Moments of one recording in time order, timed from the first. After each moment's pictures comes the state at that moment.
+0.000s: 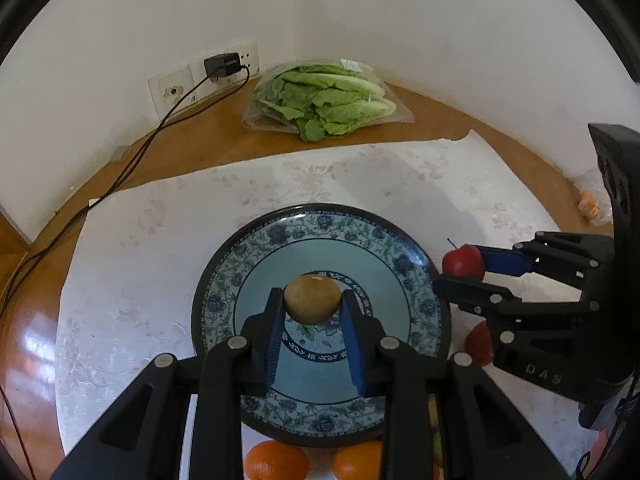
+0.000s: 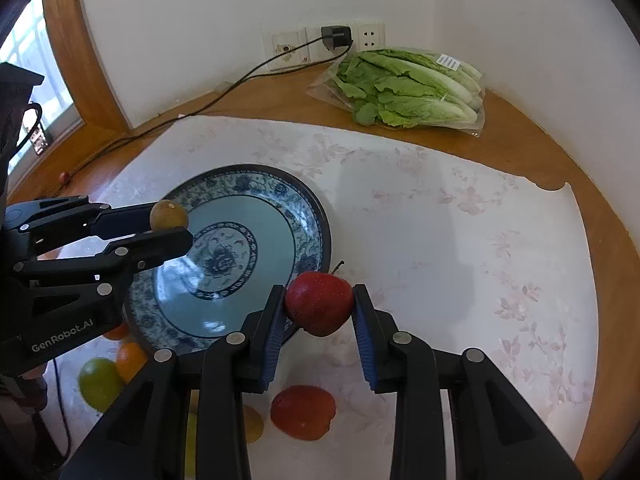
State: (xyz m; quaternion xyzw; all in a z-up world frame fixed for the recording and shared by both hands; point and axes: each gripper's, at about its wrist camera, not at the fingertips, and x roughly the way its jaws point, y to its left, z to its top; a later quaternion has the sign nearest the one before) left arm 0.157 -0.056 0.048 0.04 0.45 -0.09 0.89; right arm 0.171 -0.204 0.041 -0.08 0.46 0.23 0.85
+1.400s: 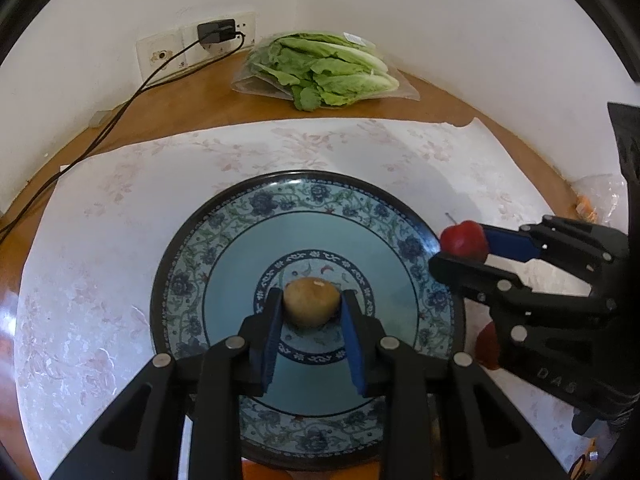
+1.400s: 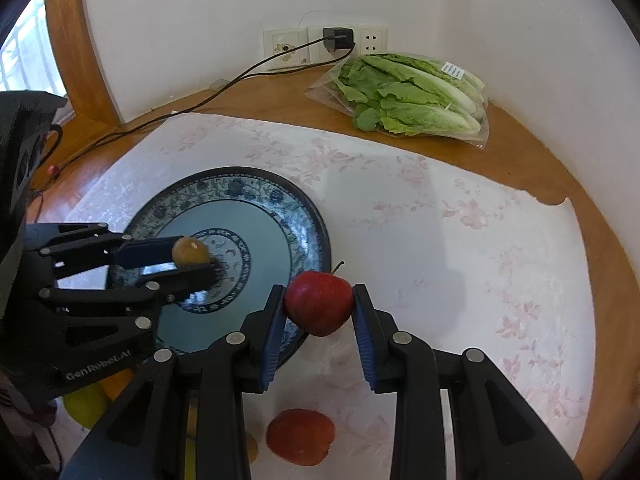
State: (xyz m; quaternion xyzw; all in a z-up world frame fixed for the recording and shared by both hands) left arm 0.173 -0.054 0.025 0.01 0.48 -0.11 0.87; right arm 0.177 -0.195 0.037 -0.09 0.45 0.22 0.86
